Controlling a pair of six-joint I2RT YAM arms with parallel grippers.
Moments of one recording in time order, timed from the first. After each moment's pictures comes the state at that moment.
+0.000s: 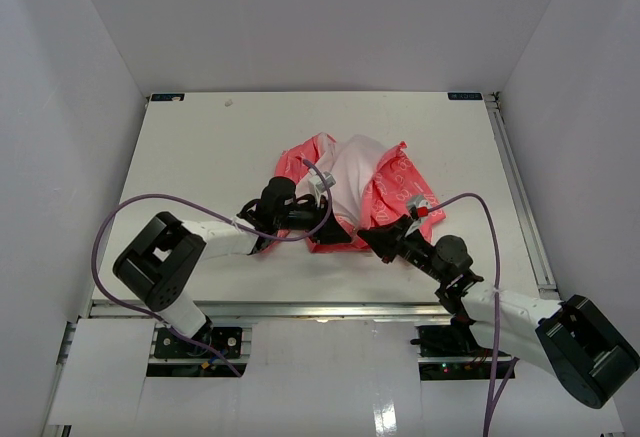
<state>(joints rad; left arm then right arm) -0.69 1.60 0.70 0.54 0.74 -0.47 0.67 0.98 0.07 0.97 -0.30 0.38</state>
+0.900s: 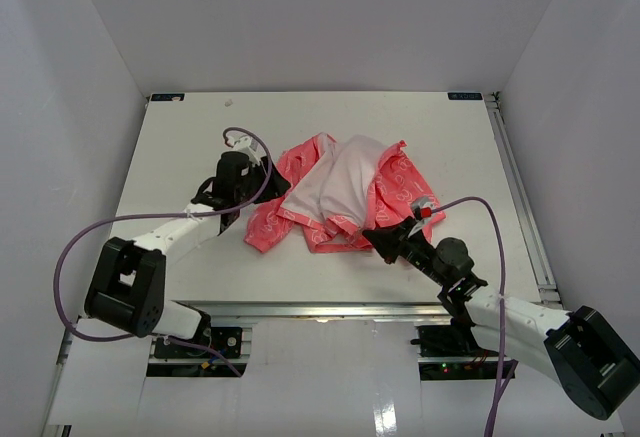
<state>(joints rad) -0.39 1.40 0.78 0.10 0.13 -0.56 0.67 0.90 0.05 0.87 -0.21 0.40</state>
